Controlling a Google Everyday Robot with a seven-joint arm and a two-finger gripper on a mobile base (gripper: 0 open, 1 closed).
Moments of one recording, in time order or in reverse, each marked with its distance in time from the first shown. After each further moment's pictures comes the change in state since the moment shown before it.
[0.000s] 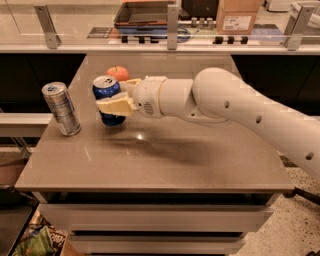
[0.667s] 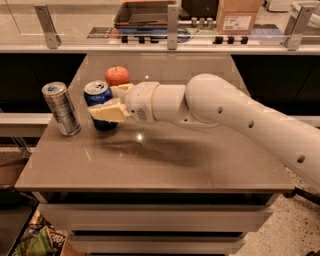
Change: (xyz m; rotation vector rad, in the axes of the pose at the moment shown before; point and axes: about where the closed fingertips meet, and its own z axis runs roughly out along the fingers) arm 0.004 0.021 0.013 -0.045 -0.018 -0.026
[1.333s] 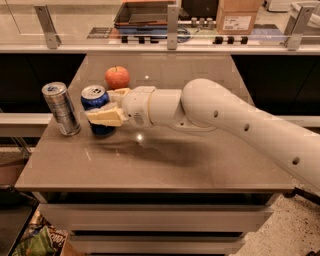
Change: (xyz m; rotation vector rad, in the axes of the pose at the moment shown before) arm 0.007 0.008 0.009 -0.016 -0.004 0.008
